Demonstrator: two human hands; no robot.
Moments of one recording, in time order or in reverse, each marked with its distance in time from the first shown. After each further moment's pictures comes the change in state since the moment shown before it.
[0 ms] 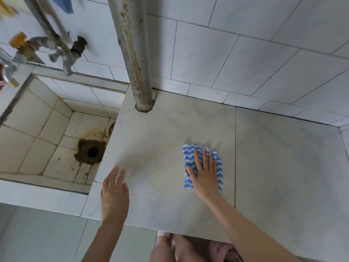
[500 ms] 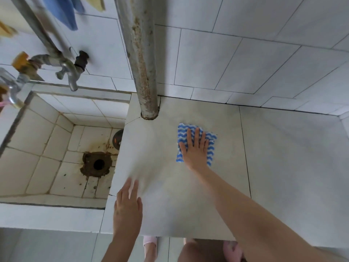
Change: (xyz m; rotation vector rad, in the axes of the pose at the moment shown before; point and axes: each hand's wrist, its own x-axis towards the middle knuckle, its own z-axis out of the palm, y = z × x) left_hand 0.006 -0.021 -0.014 0.121 -0.079 0.217; right_hand 0.087 -0.081 -0.046 0.253 0.139 0.237
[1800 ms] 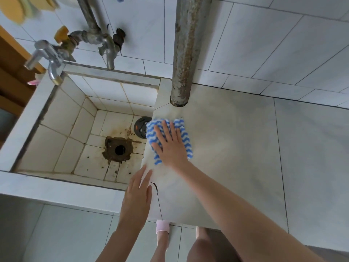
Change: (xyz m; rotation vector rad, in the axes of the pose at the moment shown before) left_hand -0.005 -0.062 -0.016 -0.155 0.066 0.155; right_hand -0.034 -0.136 0.055 -0.105 -0.048 -0.492
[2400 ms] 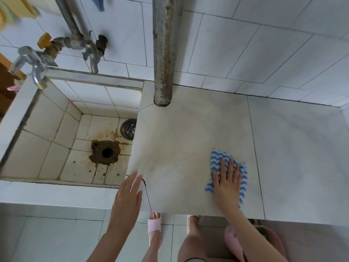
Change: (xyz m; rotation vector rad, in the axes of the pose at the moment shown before) left_hand -0.022 -0.002 0.000 0.033 -0.128 0.023; right_hand -0.206 0.122 0.003 0.104 0.190 0.664
